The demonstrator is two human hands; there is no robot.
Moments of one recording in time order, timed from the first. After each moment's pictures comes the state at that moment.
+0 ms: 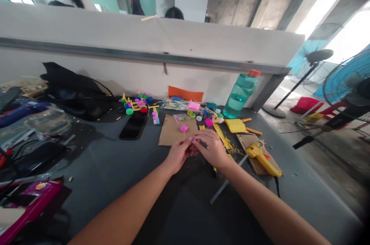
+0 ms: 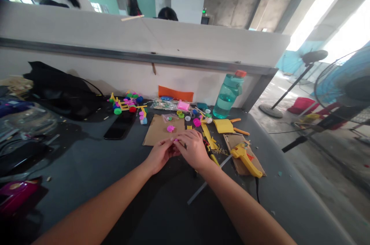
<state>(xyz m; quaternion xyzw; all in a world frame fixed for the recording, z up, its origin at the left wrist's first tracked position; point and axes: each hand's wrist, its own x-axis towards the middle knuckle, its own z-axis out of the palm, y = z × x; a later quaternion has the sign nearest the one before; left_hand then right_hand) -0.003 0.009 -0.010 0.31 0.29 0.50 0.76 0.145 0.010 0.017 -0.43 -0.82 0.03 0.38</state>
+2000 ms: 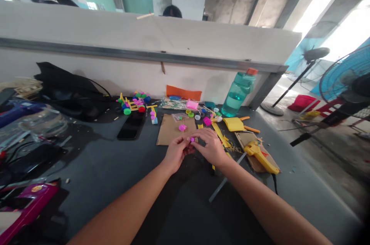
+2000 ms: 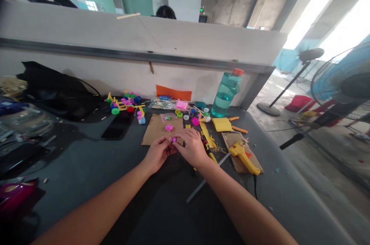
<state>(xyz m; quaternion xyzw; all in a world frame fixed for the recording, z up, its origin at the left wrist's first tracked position) -0.003 0.010 -0.013 0.30 0.32 0.53 0.73 0.146 0.011 0.018 -0.43 -0.82 0.04 0.38</state>
